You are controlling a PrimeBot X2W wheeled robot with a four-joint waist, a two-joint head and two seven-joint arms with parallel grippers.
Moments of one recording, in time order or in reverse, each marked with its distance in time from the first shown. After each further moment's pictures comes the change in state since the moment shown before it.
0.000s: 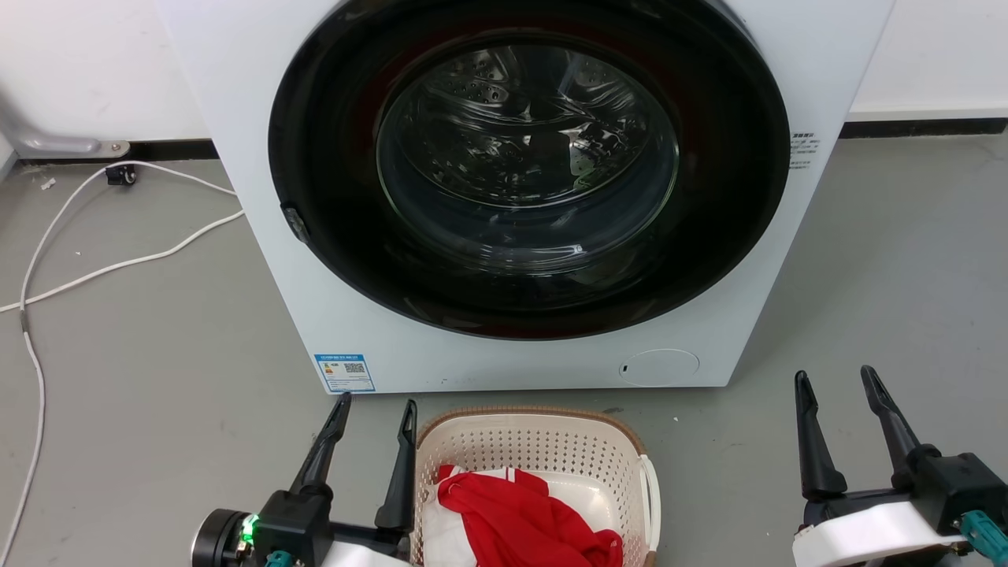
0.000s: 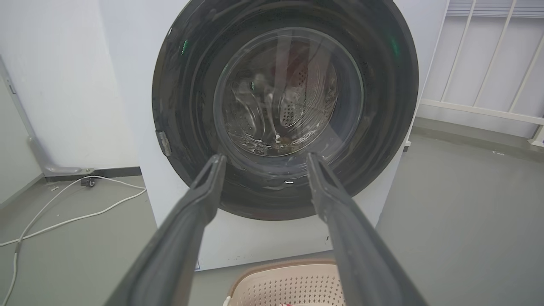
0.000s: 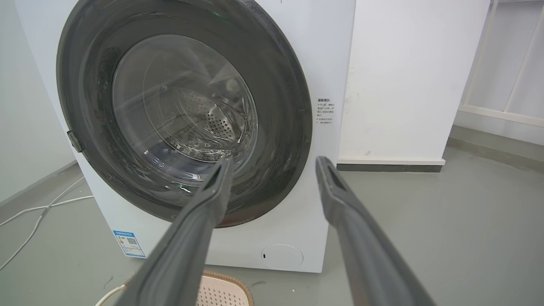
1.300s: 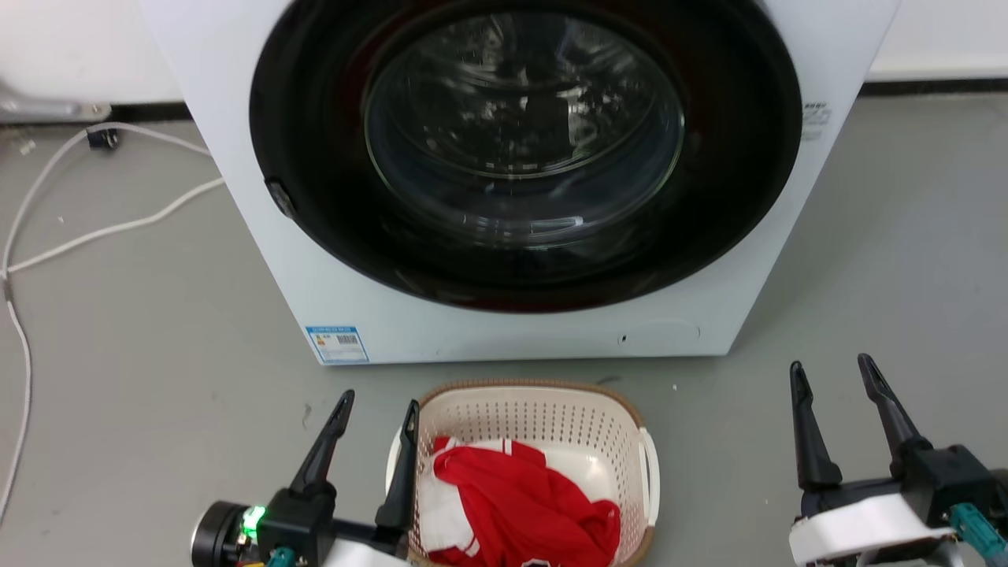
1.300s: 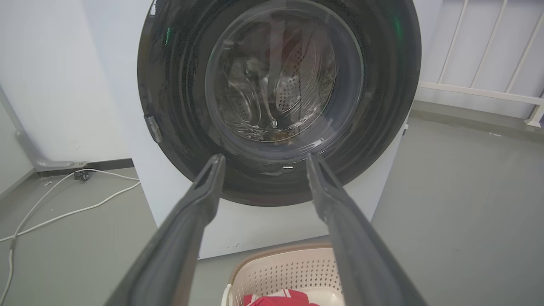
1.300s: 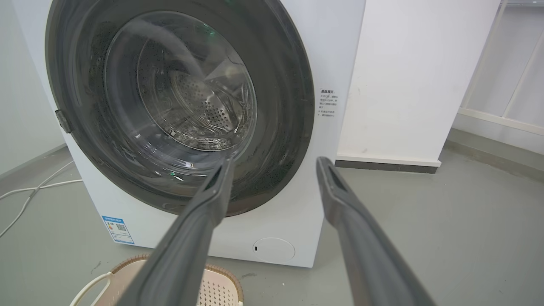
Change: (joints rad) left arm 0.011 -0.054 0.064 0.018 0.086 -0.080 -0.021; right arm -0.009 0.000 0.002 -0.007 -0.057 0.000 -0.021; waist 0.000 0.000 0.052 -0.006
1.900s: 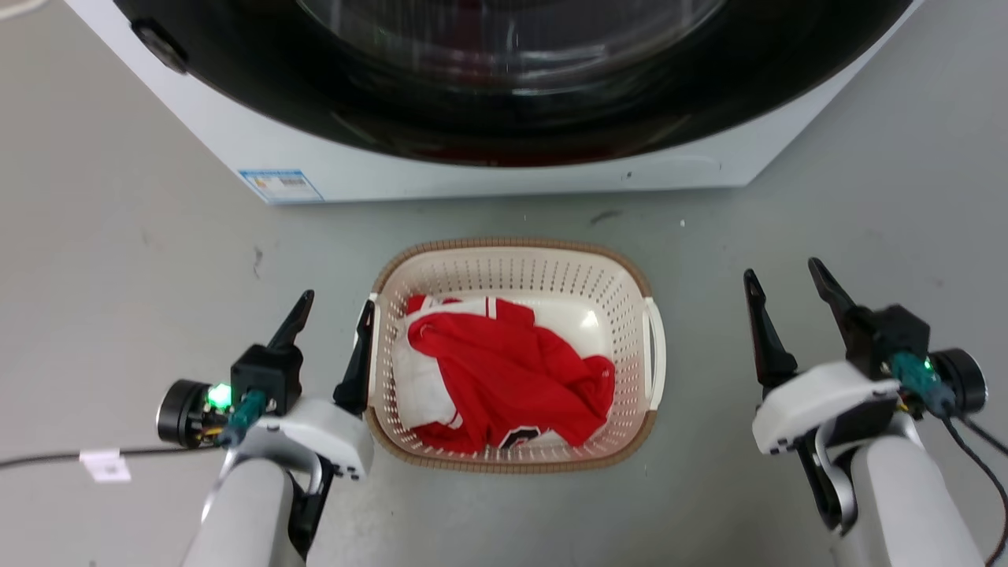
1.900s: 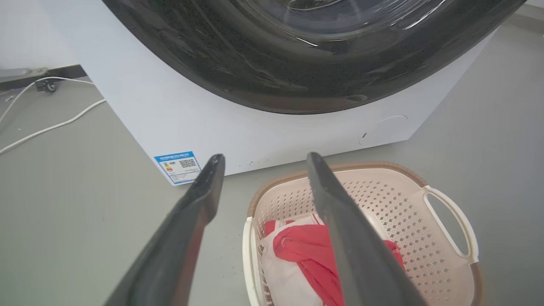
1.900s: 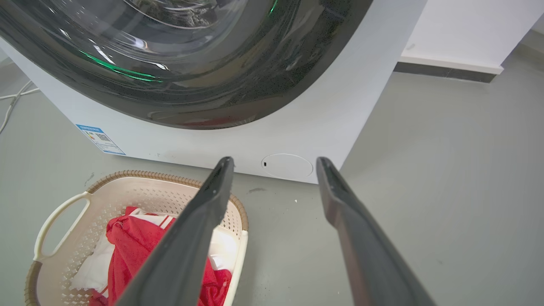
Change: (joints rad) left arm -0.372 0.074 0.070 0.386 -0.014 -0.054 0.000; right arm -0.295 0.000 0.044 0.210 -0.027 0.000 0.129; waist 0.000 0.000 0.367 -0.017
